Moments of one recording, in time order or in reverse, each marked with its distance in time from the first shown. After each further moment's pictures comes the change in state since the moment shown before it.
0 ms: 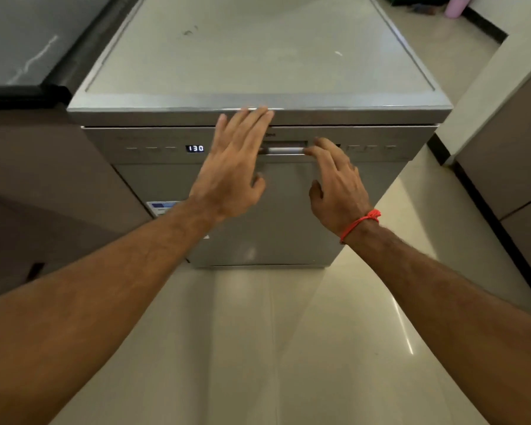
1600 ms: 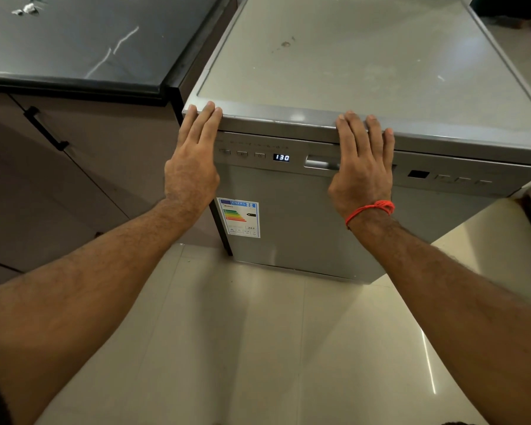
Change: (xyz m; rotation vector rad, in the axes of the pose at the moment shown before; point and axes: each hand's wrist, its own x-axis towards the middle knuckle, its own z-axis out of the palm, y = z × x) left_hand -0.069 -0.133 -0.073 0.072 0.019 -0.580; right_hand 0.070 -0.092 0.053 -0.282 0.197 -0.064
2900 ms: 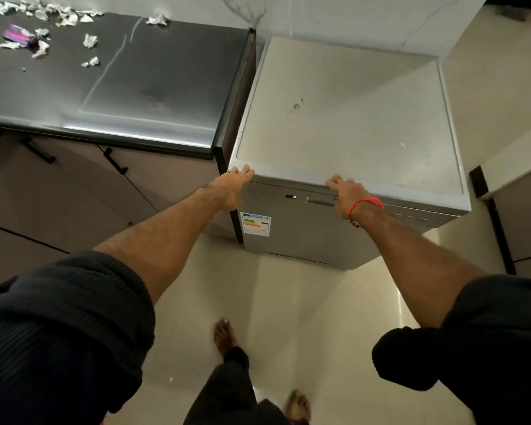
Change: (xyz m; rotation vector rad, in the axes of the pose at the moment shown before) left_hand 0.078 0.014 -0.113 0.037 -0.910 0.001; right_hand 0.106 -0.015 -0.107 -0.010 -1.069 0.056
